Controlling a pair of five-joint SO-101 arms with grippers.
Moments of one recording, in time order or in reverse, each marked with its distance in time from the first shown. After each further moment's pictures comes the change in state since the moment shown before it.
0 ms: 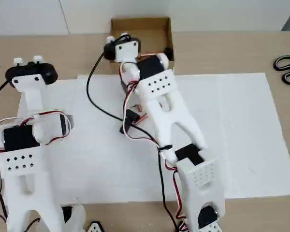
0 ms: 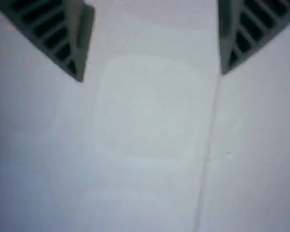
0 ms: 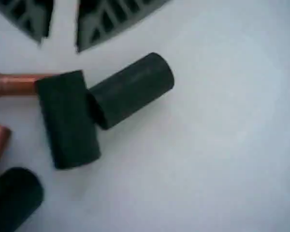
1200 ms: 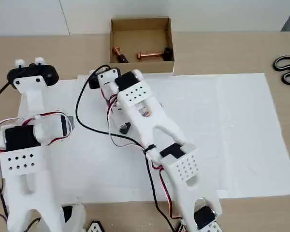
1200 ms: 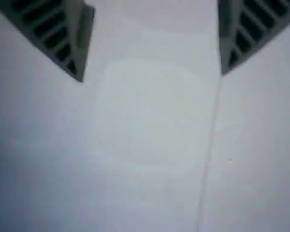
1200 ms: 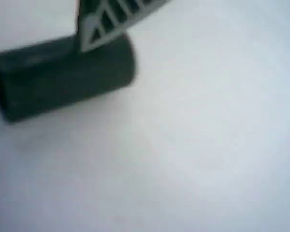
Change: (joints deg) left arm 0.0 0.0 1.1 -0.2 0.0; right arm -6.0 11.3 1.3 -1.0 1.2
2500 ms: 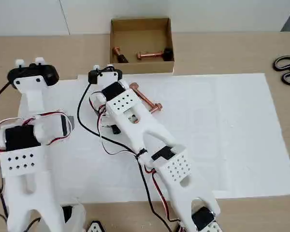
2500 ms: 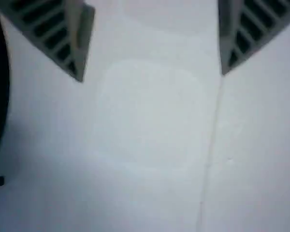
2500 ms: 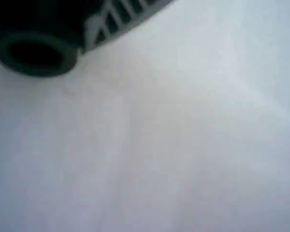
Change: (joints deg) left arm 0.0 0.0 0.0 -0.1 0.0; right arm -4.0 4.6 0.0 -9.9 -24.4
